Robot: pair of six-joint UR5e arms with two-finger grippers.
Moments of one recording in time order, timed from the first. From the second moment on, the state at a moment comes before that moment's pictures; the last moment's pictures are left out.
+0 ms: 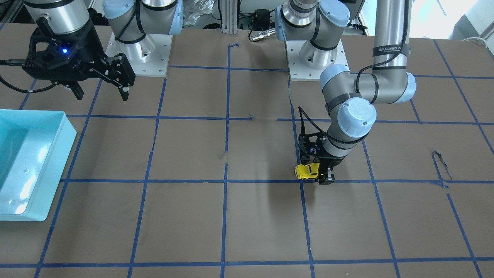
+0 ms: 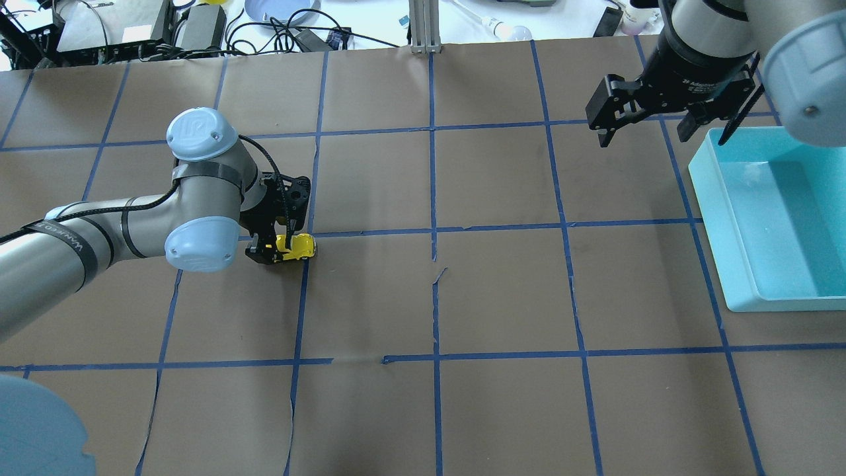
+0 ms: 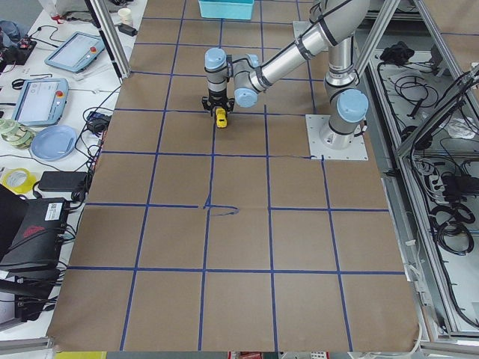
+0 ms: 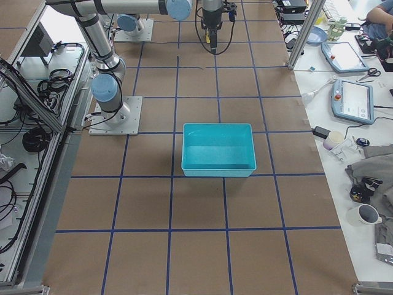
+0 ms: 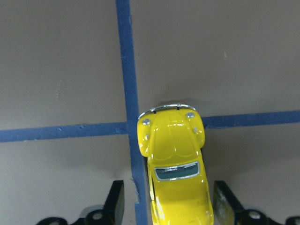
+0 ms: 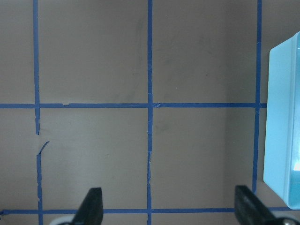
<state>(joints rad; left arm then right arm) -1.49 -1.90 -1.99 -0.82 1.58 1.67 1.55 -1.62 1.60 -1.65 -1.59 -0.03</state>
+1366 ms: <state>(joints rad) -1.47 -1.91 -2.00 -0.82 1.59 1.67 1.55 -1.62 1.61 -1.65 -1.59 -0.03</state>
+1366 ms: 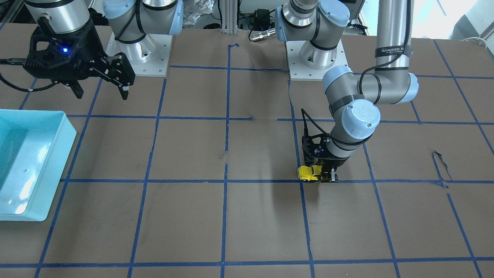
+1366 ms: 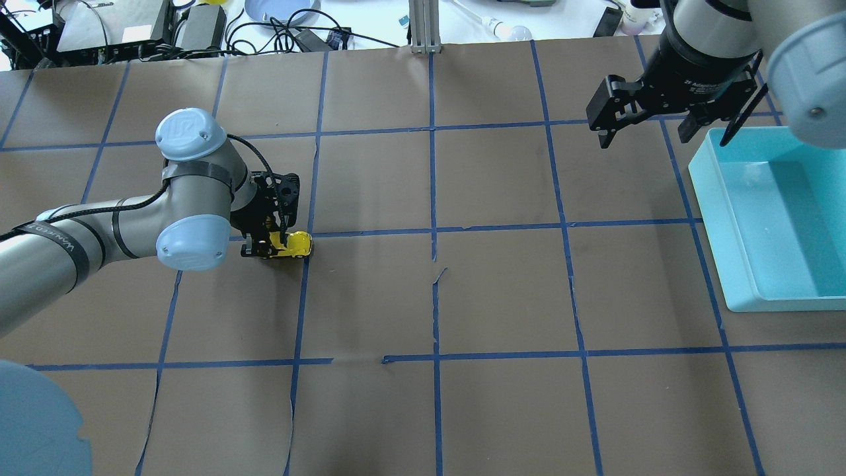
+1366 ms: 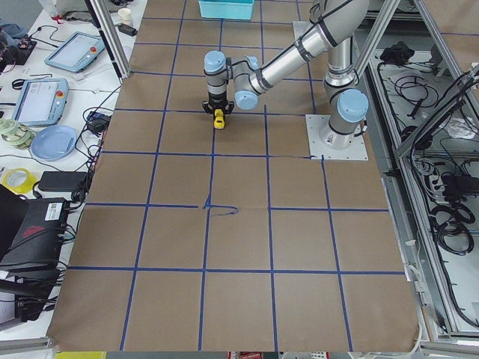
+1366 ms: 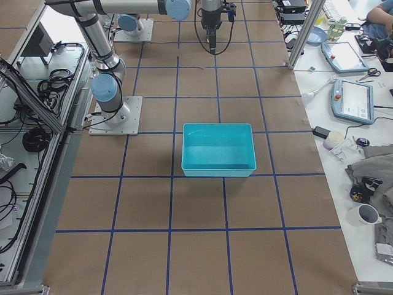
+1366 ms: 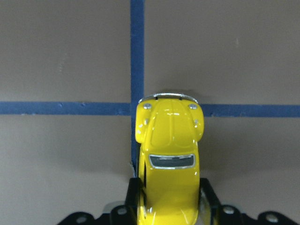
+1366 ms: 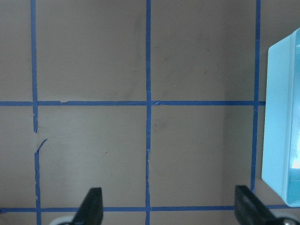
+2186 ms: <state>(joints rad) -1.47 -1.93 -1.98 -0.82 1.63 1.68 1.55 -1.62 1.61 -1.65 -1.59 -0.03</state>
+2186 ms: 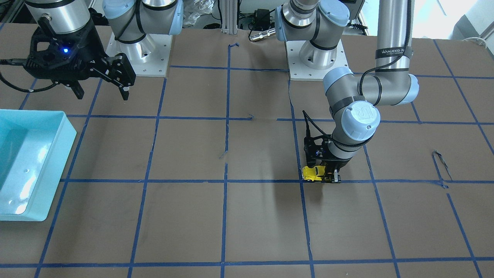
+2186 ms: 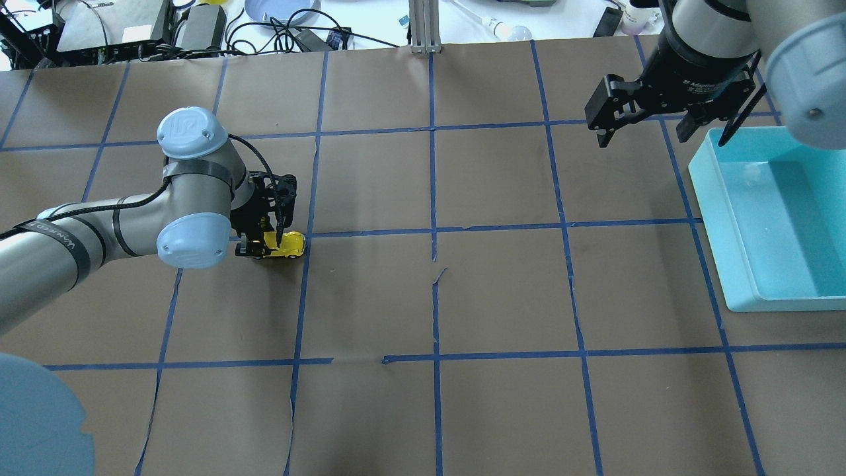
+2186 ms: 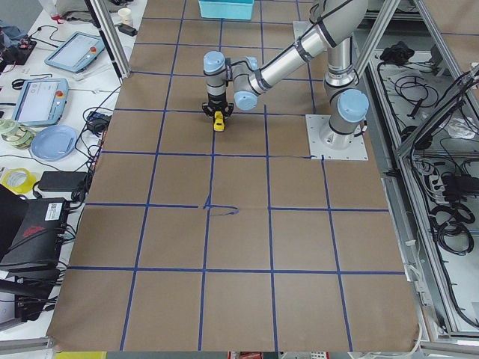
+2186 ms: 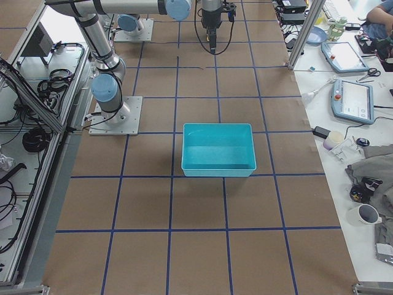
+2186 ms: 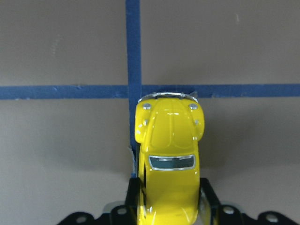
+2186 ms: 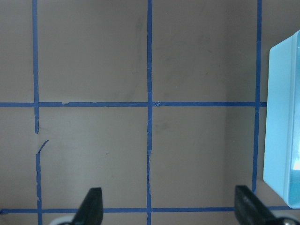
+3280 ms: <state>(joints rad) -1.39 -1.93 -1.98 -0.83 1.63 1.69 1.55 -1.62 1.61 -1.65 -1.59 -0.03</state>
